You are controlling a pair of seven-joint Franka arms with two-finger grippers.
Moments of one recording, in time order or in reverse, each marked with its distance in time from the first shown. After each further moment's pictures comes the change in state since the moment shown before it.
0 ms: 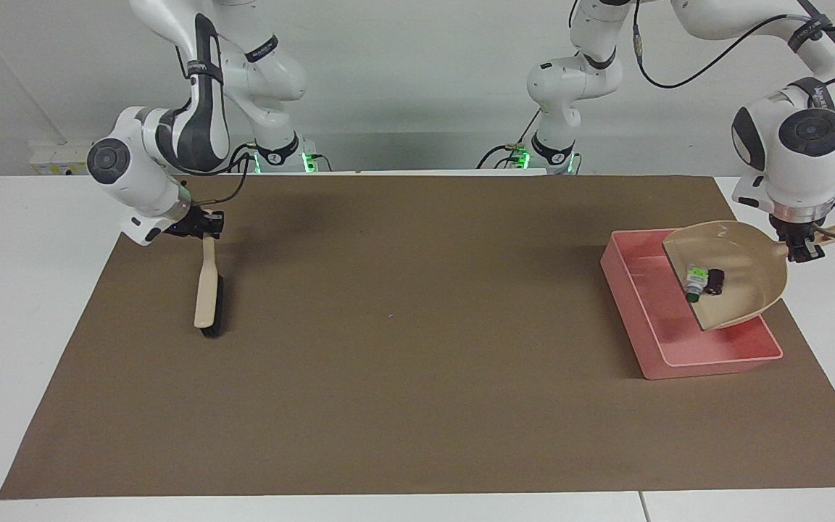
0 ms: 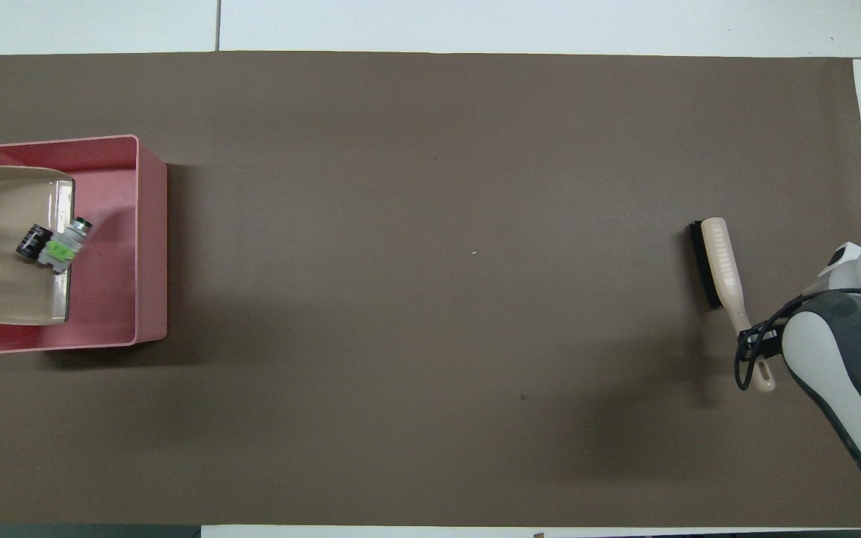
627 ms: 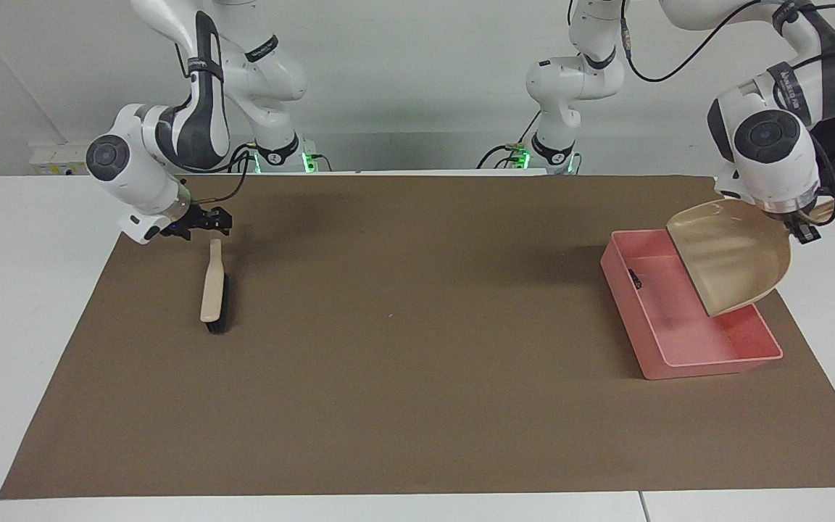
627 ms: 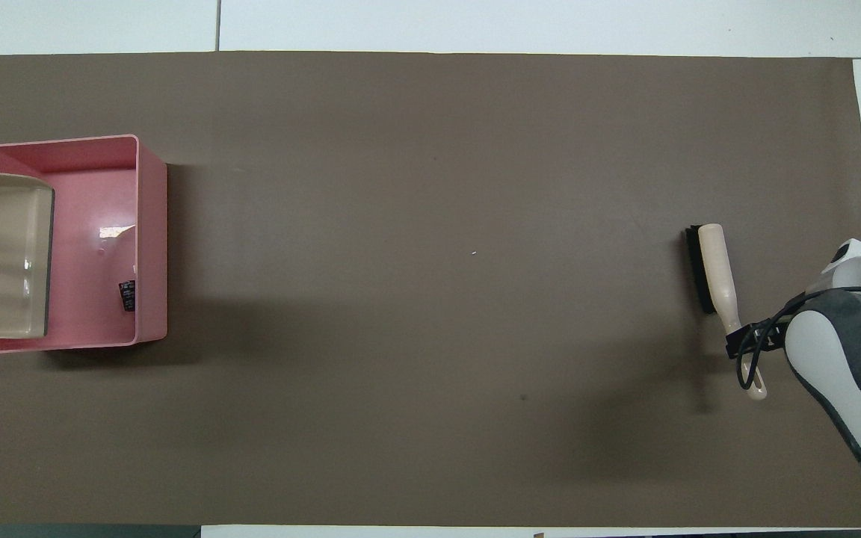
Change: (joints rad) left arm -0.116 -0.057 -0.007 0.077 0.134 -0.250 -0.063; right arm 0.000 -0.006 0.004 0.039 0.000 -0.030 0.000
